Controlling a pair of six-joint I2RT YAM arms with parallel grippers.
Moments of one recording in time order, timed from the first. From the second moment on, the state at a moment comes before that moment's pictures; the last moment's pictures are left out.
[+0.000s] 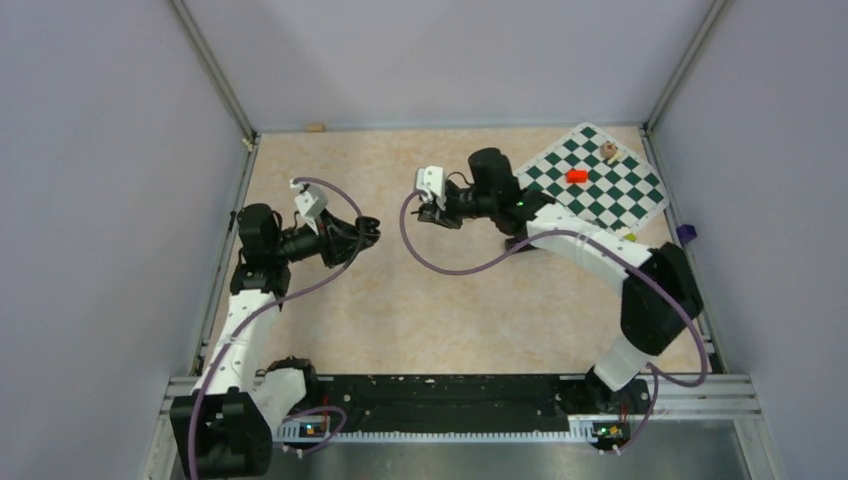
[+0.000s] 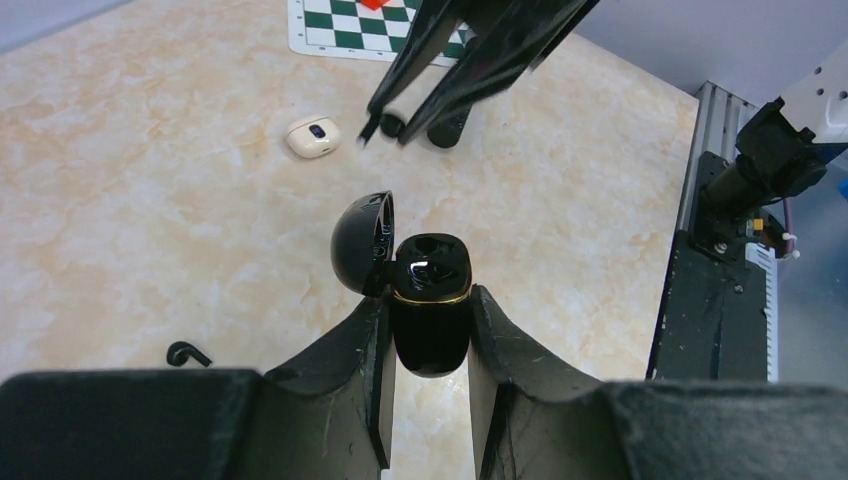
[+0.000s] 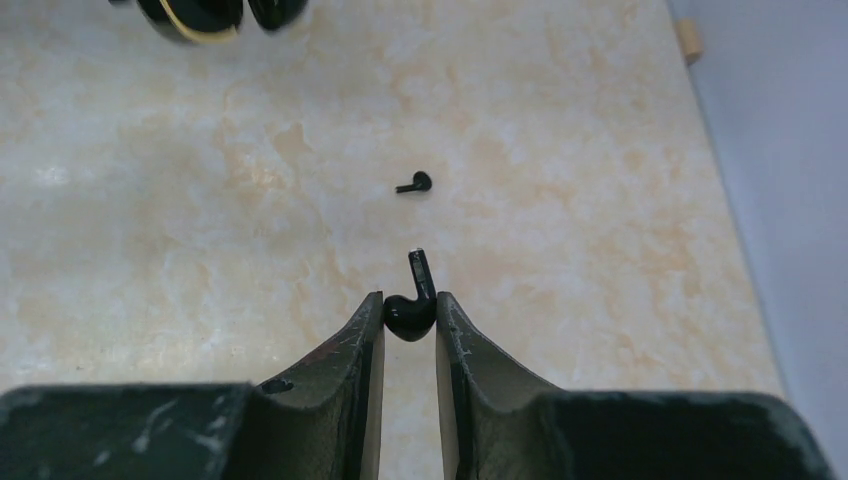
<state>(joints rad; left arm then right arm) 0.09 0.95 0.64 0.08 1.19 -0.02 0.70 1.70 1.29 -0.10 -0.59 -0.63</state>
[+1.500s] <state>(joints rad) -0.37 1.21 0.91 -0.45 1.03 0.69 0.65 1.50 1.27 -0.56 -0.84 -0.15</state>
